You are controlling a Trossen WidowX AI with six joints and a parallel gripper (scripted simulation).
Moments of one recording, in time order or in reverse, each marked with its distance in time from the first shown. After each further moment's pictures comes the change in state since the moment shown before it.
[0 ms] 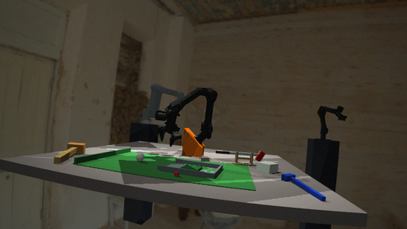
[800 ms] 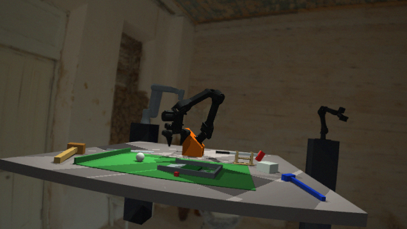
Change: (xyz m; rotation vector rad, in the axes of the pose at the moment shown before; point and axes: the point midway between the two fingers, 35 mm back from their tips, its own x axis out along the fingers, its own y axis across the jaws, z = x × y) arm -0.025 -0.079 -0.007 -1.426 0.095 -0.110
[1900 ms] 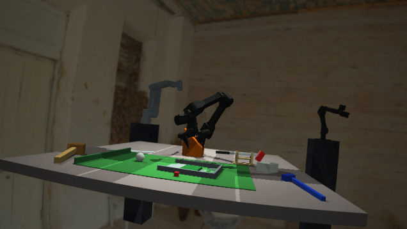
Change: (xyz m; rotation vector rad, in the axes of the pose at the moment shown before) arm -0.020 -0.049 -0.122 -2.071 0.313 0.182
